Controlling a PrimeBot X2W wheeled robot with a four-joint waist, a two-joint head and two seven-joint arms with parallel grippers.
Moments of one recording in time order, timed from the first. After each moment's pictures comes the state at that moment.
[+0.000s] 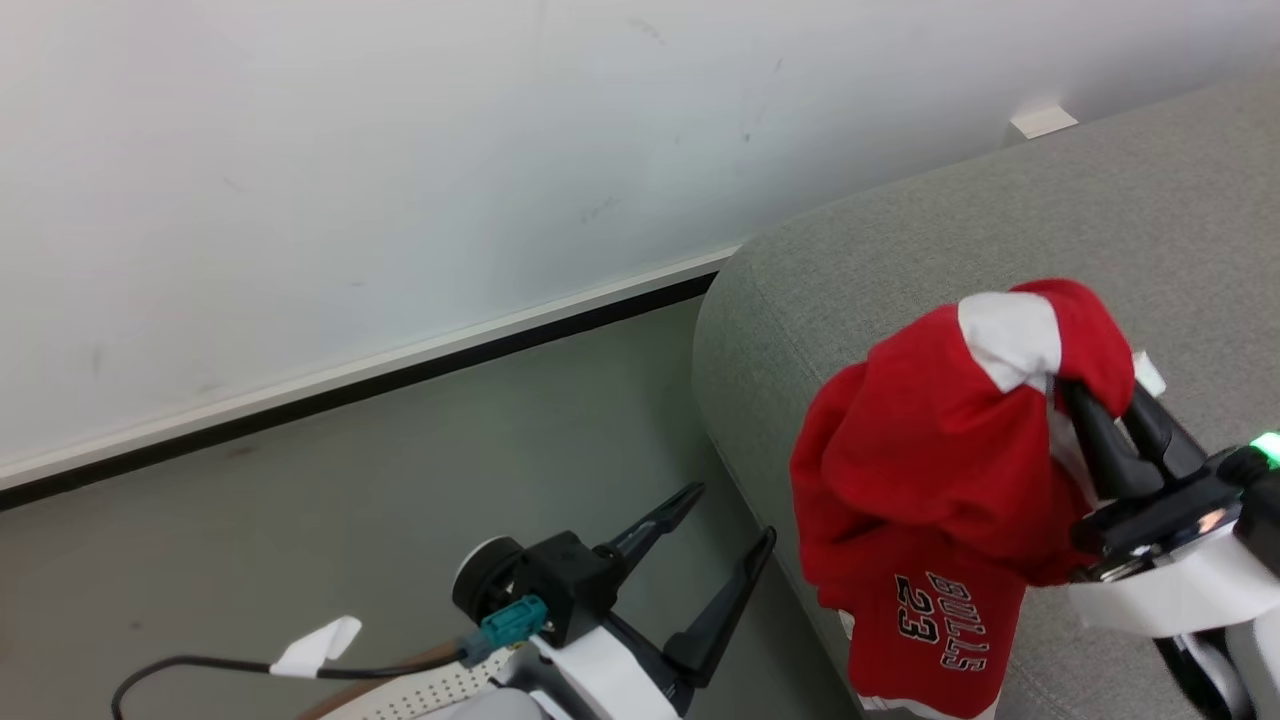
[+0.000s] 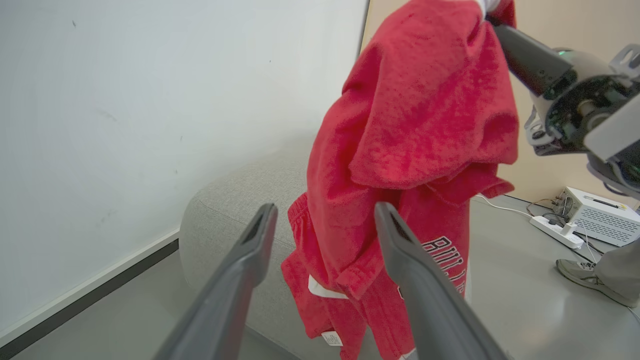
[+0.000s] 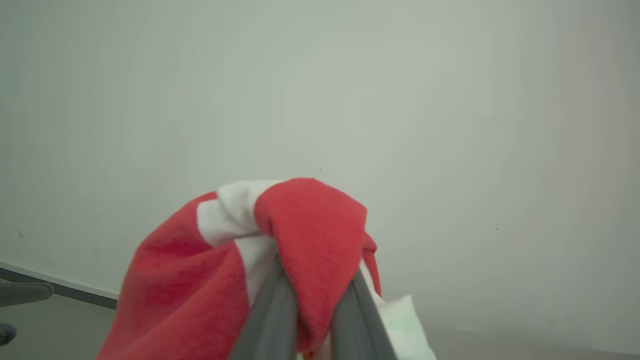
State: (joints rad) left arm -0.46 0.29 -0.90 0.10 -0.57 0.07 -0.21; right arm -0.29 -0.35 0.27 -0.03 0.32 0.13 -0.21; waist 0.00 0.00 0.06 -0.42
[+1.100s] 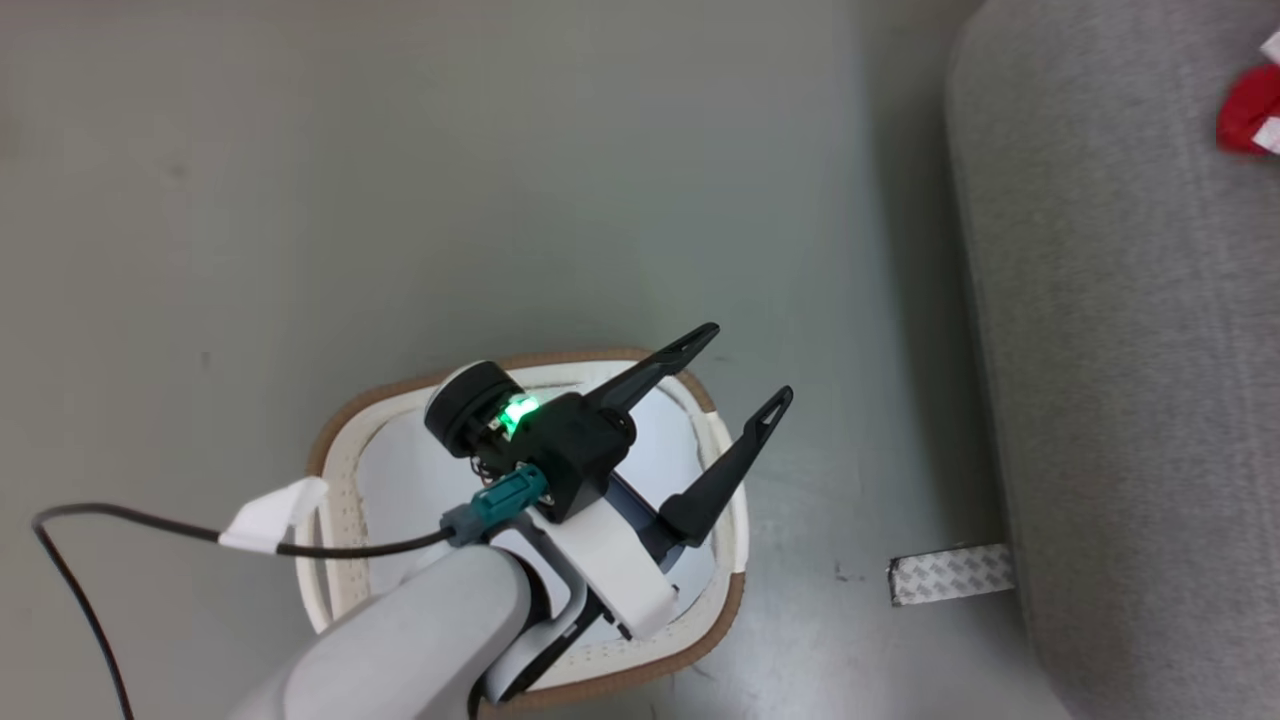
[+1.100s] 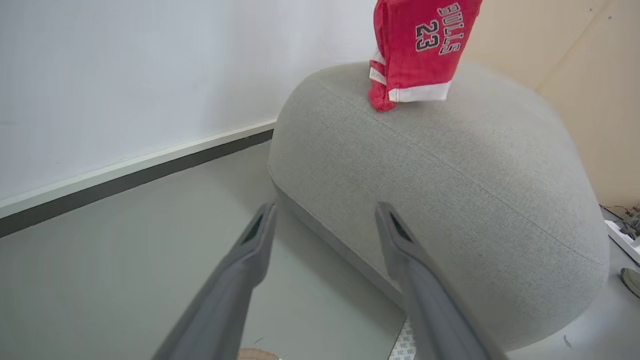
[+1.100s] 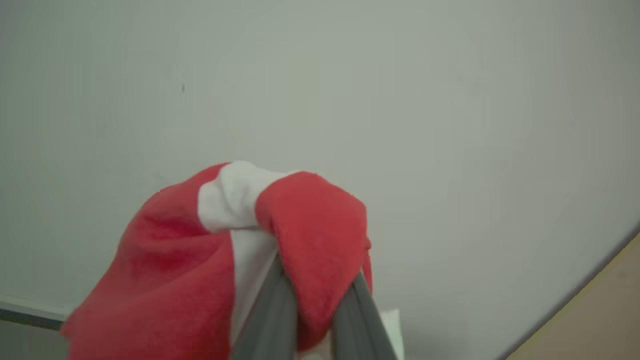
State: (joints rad) left arm -0.70 0.36 -0.90 0.02 -0.49 0.03 -0.12; right arm -0.99 -0.86 0.01 0.38 0.47 0.13 -0.14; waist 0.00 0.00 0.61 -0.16
